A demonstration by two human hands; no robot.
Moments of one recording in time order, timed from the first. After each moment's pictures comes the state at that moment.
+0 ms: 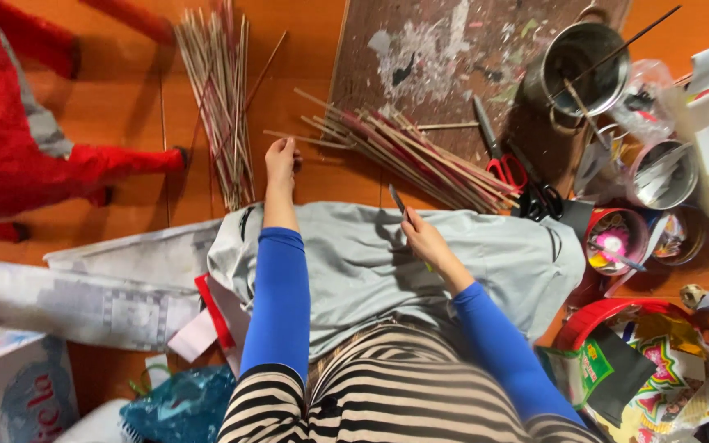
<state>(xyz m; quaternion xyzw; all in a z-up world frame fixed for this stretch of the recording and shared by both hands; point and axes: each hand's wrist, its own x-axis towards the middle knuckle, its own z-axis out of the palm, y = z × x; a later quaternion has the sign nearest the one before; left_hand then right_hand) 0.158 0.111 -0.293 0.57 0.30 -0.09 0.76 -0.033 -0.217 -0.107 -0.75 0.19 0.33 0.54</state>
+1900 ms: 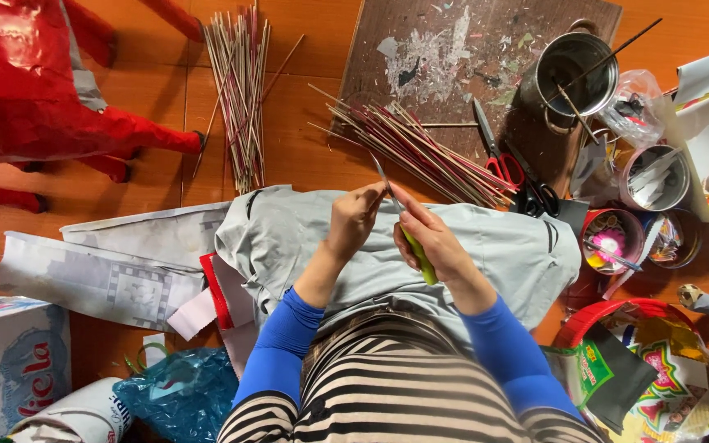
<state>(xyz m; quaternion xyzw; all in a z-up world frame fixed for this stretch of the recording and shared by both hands) -0.008 -0.017 0.015 0.82 -0.20 0.16 0.51 -0.049 -0.194 0.087 -0.47 0.08 0.31 0.82</state>
